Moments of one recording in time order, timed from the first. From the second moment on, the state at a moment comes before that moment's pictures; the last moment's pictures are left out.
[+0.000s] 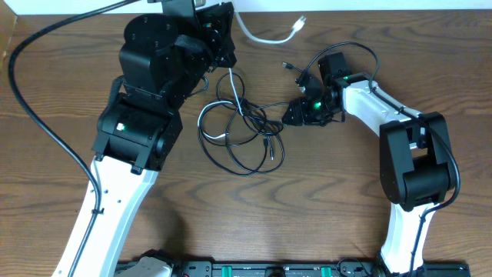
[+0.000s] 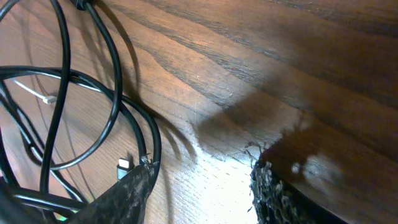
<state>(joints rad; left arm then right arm) -0.37 1.34 1.56 -0.37 0.10 -0.41 0.26 2.12 1.41 -0.62 -0.57 0.13</state>
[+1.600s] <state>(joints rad) -0.37 1.35 1.90 -0.59 0.17 -0.39 0.26 2.12 1.41 -0.62 -0.56 0.13</state>
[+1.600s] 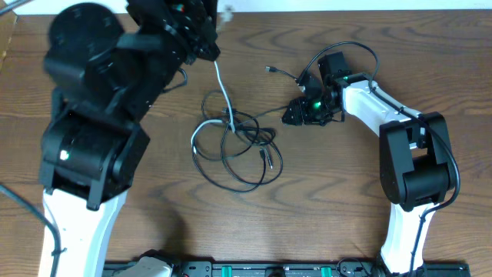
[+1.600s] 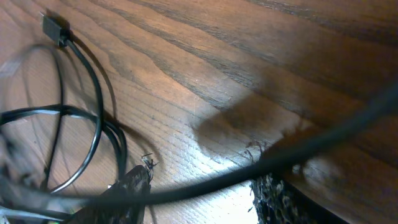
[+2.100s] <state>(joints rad) -0.37 1.56 1.90 -1.04 0.16 -0.29 0.26 2.10 1.42 -0.71 -0.52 0.12</state>
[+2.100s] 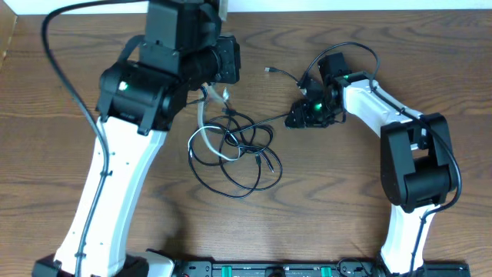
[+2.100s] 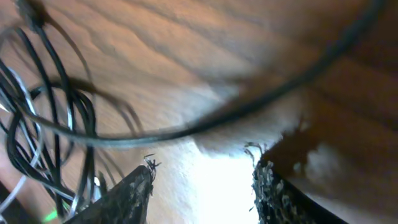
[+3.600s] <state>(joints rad) -0.21 1.86 1.56 -1.14 0.16 -0.20 0.38 1.88 1.45 -0.67 -0.42 0.18</state>
